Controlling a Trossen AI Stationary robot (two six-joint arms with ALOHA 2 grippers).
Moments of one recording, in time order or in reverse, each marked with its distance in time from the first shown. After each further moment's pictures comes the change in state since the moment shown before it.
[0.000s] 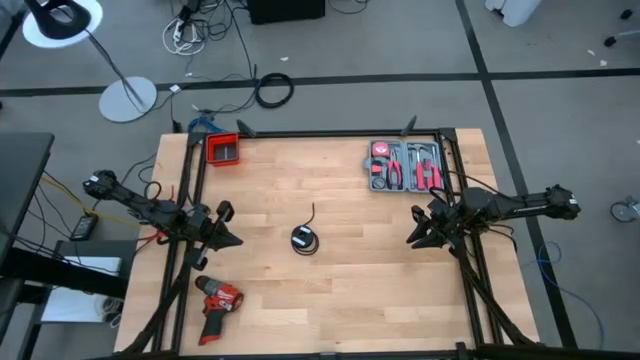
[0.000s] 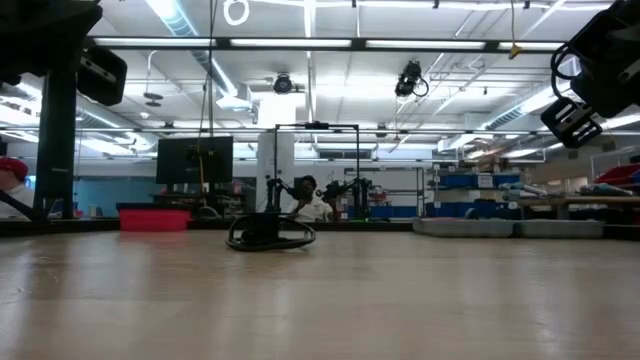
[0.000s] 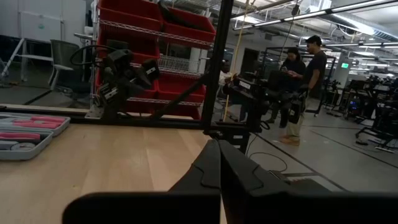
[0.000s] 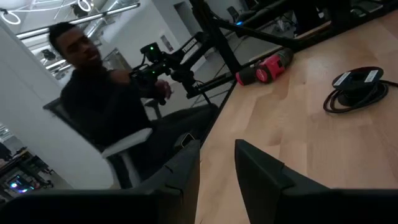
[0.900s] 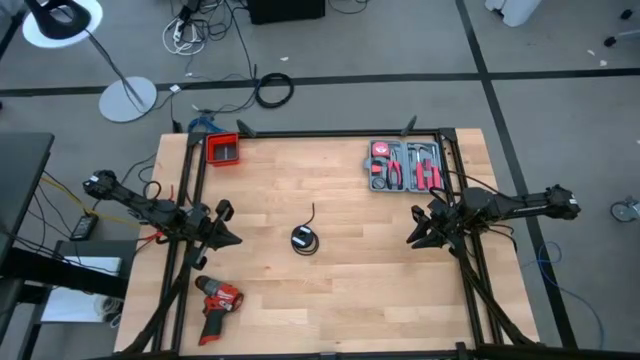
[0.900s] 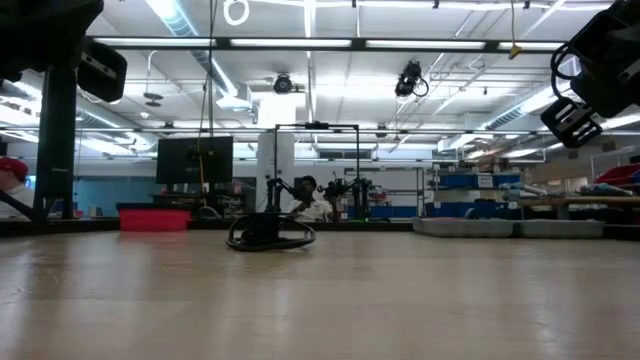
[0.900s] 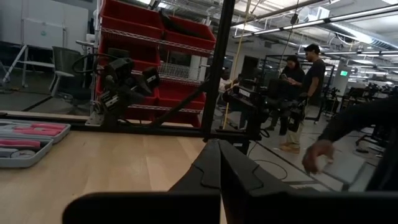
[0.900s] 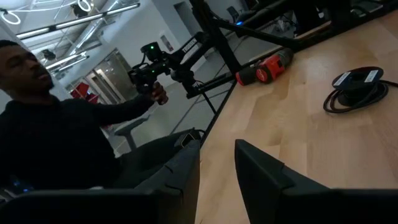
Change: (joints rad) left arm 0.000 0.000 0.000 0.033 -0.006 0.000; right arm 0.000 0.000 0.000 0.000 0.000 0.000
